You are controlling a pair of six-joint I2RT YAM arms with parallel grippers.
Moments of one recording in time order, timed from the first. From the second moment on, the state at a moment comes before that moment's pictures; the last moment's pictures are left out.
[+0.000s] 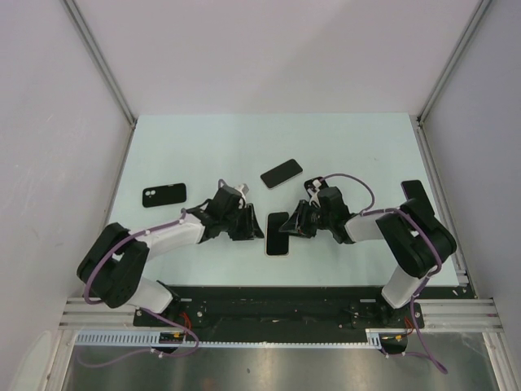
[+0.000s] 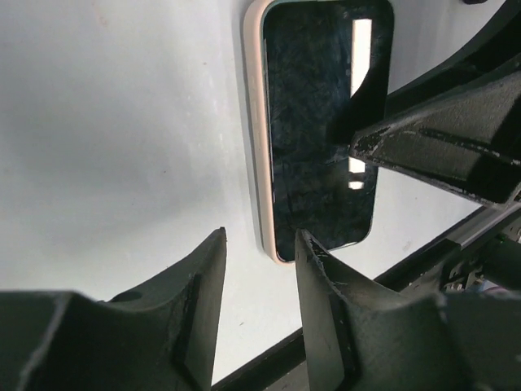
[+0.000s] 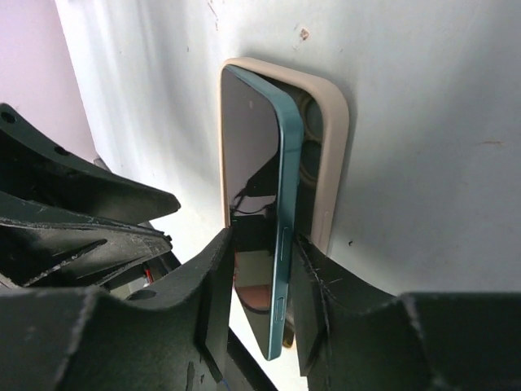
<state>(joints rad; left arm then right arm) -0.64 1.43 0.69 -0.15 0.23 -0.72 0.54 1.71 0.60 0.44 -0.51 0.92</state>
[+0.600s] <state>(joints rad) -0.64 1.56 0.78 -0.12 0.25 -0.71 0.51 1.56 0.60 0.26 -0.47 0.84</state>
